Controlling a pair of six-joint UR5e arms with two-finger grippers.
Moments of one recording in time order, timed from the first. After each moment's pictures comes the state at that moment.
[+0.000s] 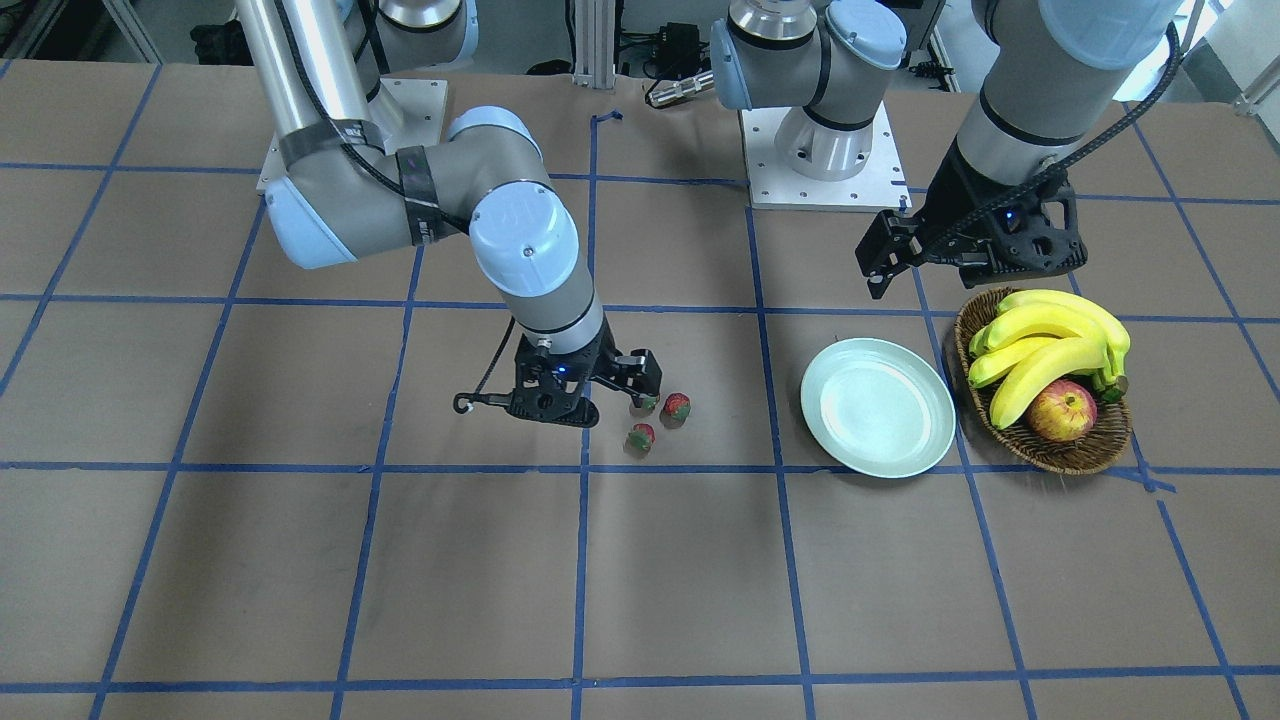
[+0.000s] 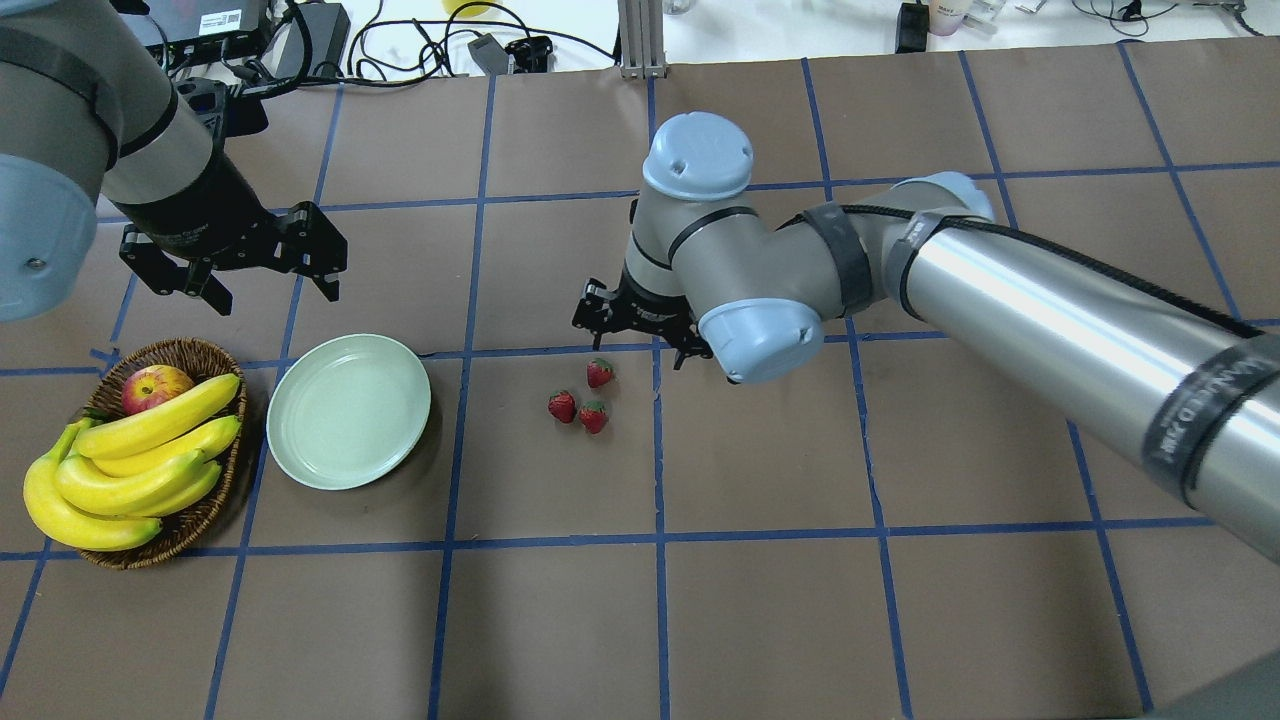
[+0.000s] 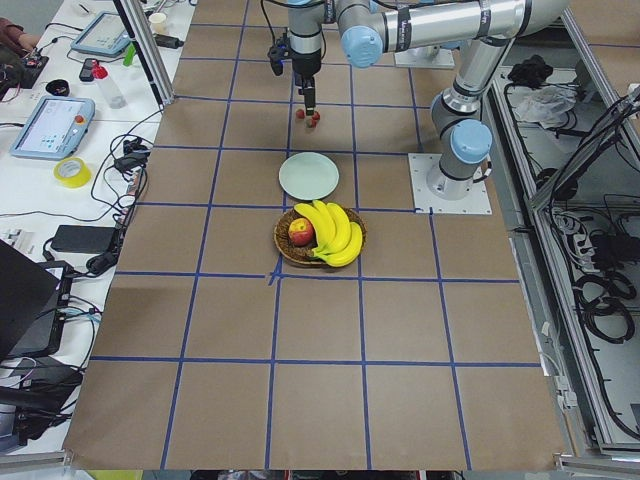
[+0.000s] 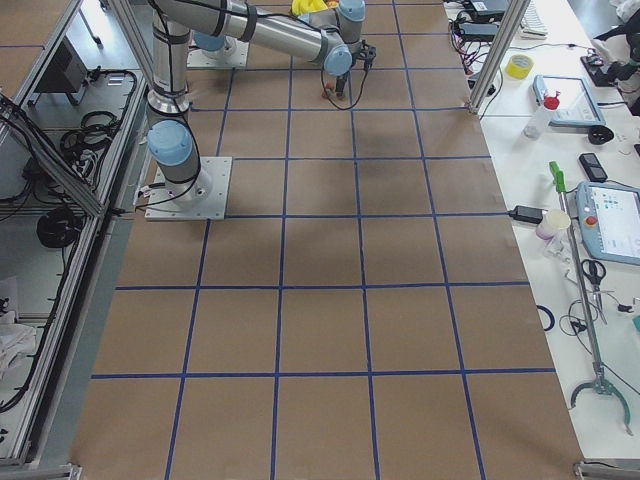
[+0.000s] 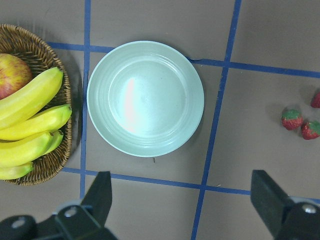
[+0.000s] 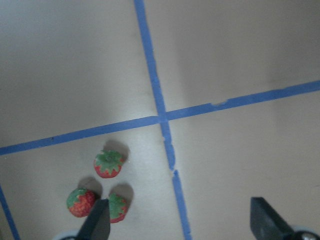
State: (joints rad) left arm -1.44 -1.53 -1.73 -1.47 1.62 -0.01; right arm 1.87 -1.25 1.69 -2.04 -1.45 0.50
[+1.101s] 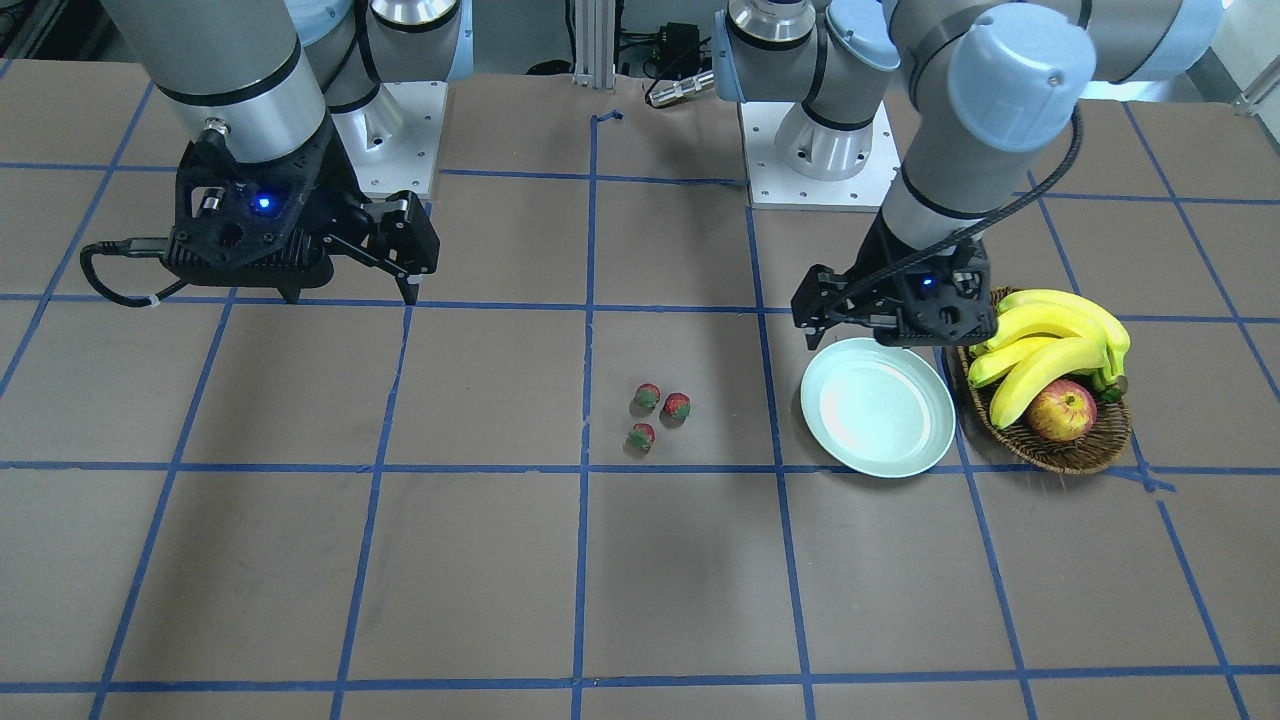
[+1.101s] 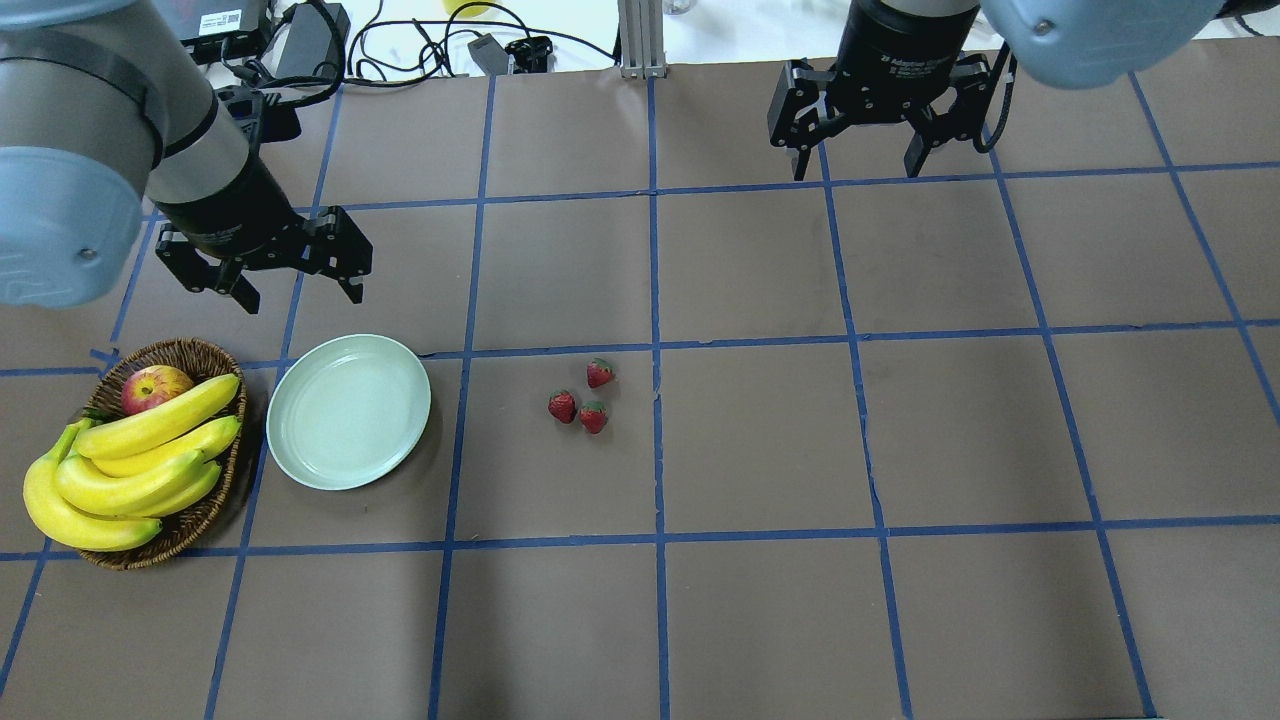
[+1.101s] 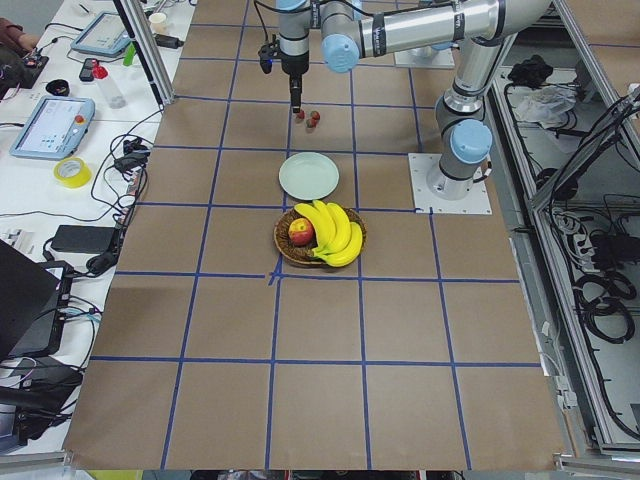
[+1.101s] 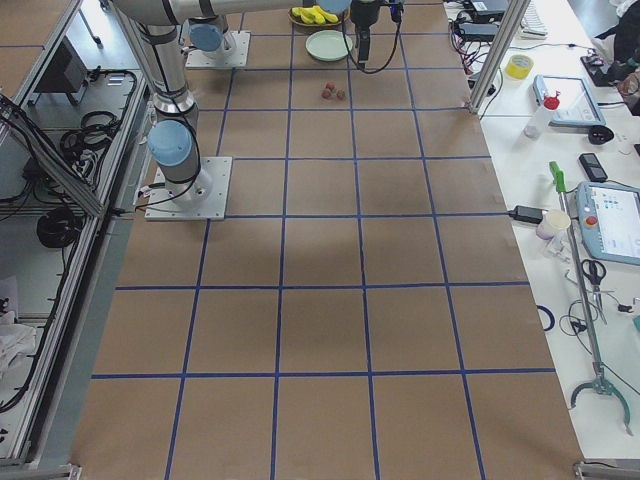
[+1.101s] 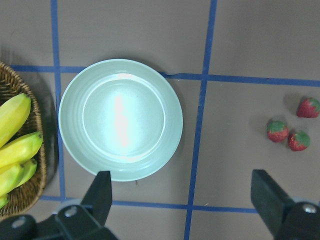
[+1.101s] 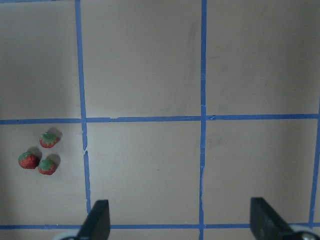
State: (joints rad) left arm -1.57 -1.65 -1.73 -1.32 1.58 -0.01; right arm 1.67 -1.43 1.39 -1.55 -1.55 0.11
